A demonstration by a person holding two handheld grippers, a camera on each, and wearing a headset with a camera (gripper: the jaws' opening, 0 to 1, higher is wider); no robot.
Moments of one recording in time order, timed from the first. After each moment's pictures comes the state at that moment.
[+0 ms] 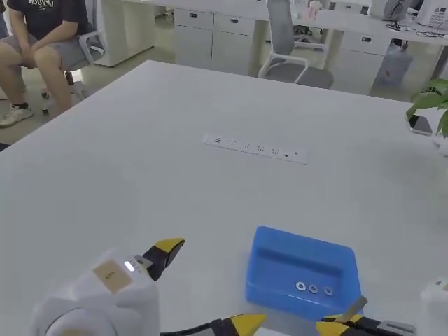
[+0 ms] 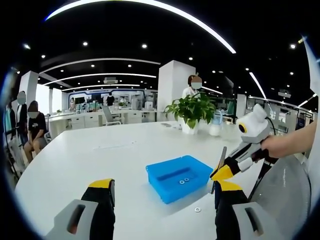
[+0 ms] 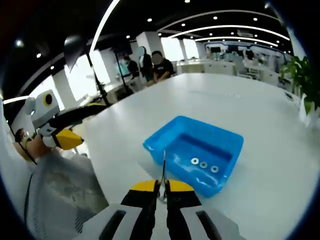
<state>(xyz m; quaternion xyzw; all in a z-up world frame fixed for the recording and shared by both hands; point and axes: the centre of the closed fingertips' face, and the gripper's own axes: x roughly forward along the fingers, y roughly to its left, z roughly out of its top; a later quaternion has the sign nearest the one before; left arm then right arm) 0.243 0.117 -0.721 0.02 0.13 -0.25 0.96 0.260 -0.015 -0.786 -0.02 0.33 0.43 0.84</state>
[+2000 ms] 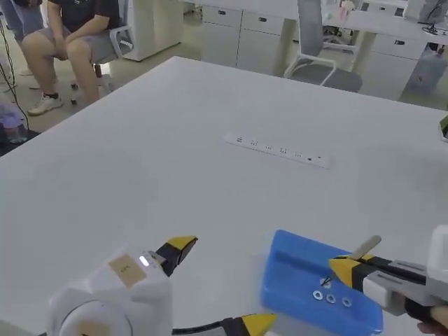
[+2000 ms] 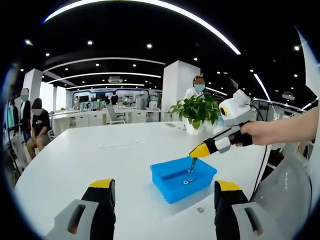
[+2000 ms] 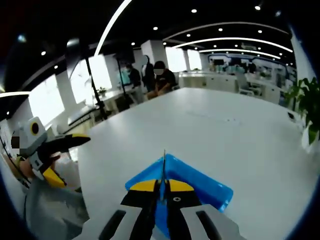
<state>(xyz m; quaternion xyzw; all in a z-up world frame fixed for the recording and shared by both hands) 0.244 0.123 -0.721 0.01 0.14 -0.24 0.96 0.336 0.014 -0.757 -0.03 0.29 0.44 0.85</state>
